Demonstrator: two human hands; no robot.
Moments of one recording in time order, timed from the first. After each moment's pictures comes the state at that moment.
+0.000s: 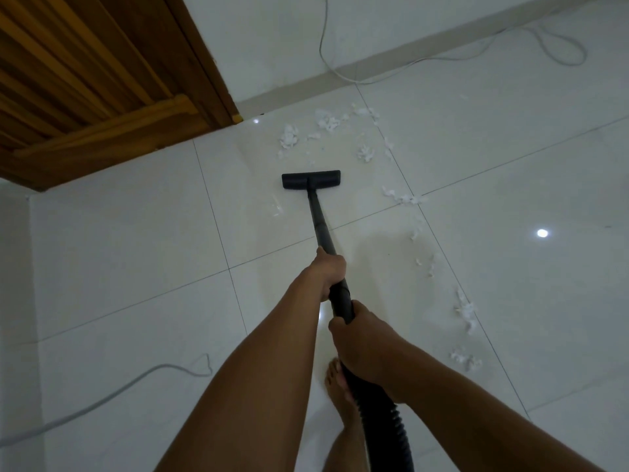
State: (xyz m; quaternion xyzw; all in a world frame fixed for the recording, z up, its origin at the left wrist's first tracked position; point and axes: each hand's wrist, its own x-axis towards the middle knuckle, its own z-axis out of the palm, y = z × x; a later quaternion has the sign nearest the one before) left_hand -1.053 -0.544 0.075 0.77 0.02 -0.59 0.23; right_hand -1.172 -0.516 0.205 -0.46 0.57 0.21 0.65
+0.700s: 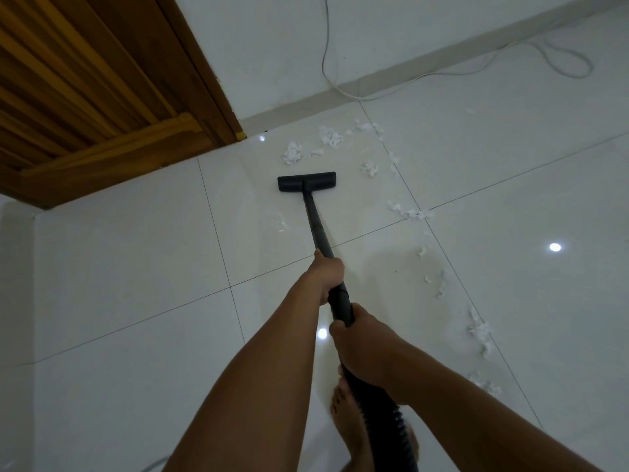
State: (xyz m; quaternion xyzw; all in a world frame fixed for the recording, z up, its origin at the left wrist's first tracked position) left_hand -1.028 -0.568 0.049 0.79 0.01 -0.57 0.25; right_hand -1.152 -0.541 0.173 -0.50 0.56 0.20 0.64
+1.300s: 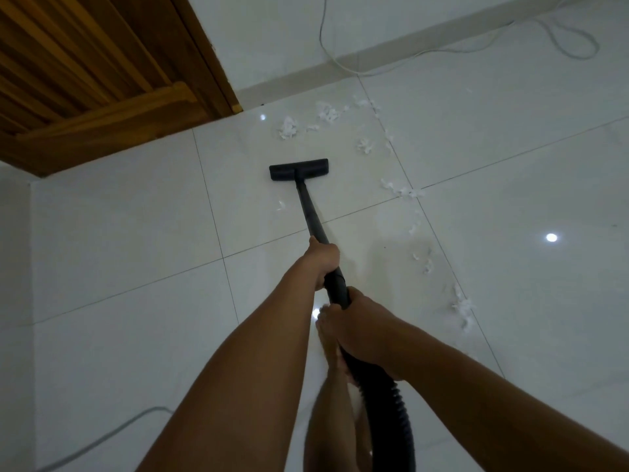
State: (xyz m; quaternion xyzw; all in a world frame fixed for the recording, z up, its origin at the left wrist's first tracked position) left_hand -1.078 -0.551 0.061 0.79 0.03 -0.56 0.25; right_hand -1.203 -0.531 0.175 -0.46 0.55 0.25 0.65
